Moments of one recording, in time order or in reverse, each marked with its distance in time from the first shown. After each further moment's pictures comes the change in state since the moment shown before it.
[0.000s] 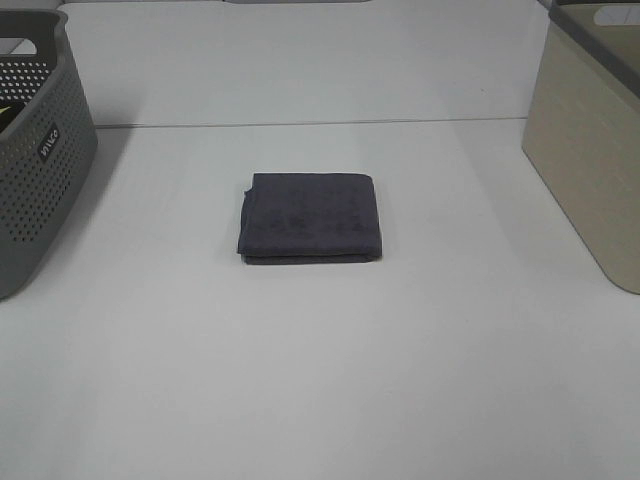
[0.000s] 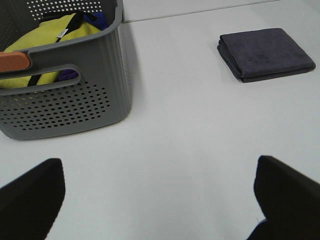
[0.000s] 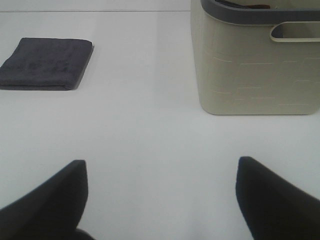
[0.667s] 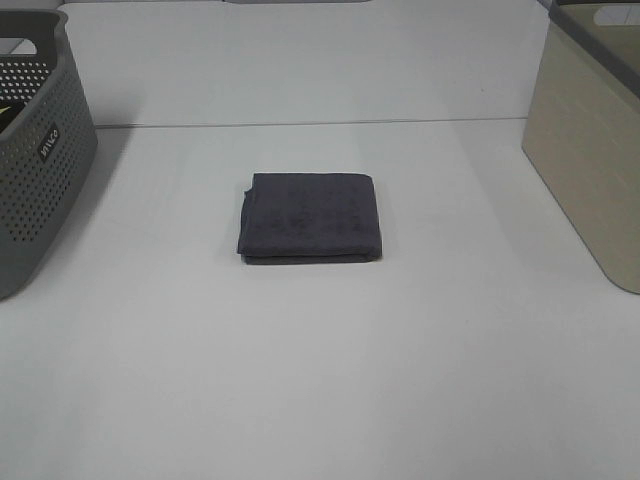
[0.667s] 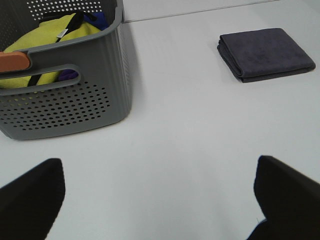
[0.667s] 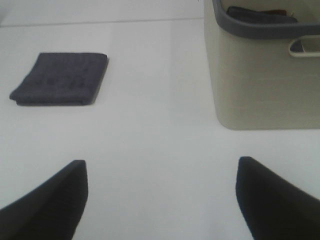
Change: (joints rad) left arm 0.000 0.000 0.000 0.000 0.000 0.000; right arm 0.000 0.133 -0.019 0.073 -0.116 0.000
